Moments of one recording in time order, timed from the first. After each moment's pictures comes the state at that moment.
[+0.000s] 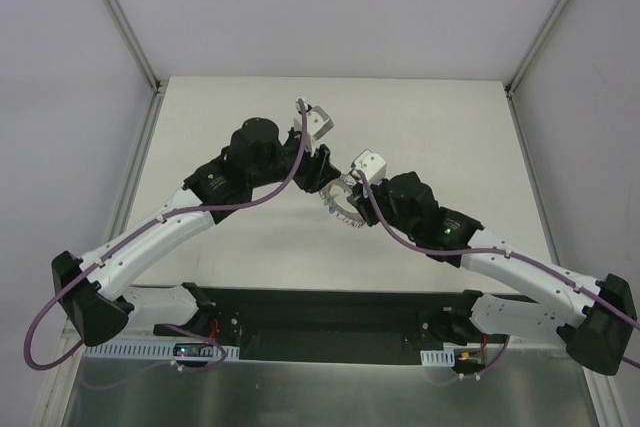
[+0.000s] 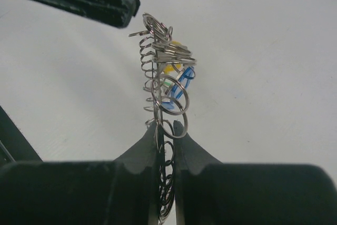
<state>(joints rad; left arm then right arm) -0.78 1.20 1.18 -0.30 0.24 -0.07 0.93 1.03 0.79 -0.16 0.12 -0.02</state>
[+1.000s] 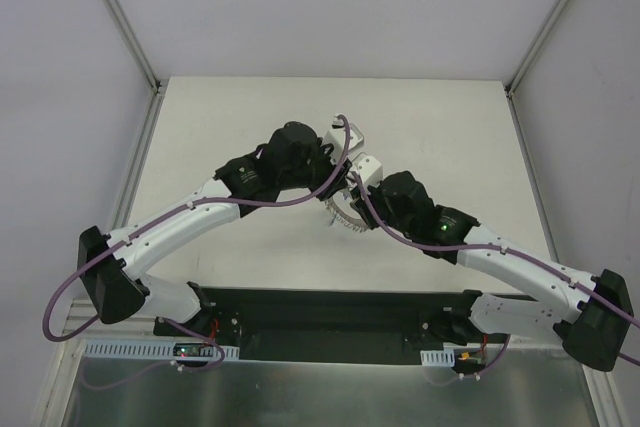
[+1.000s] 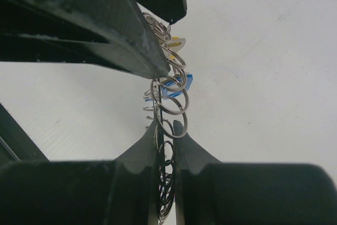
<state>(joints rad) -0.89 1.36 1.27 -0.44 0.14 0.06 0.93 1.07 0.82 -0.25 0.12 -0.03</state>
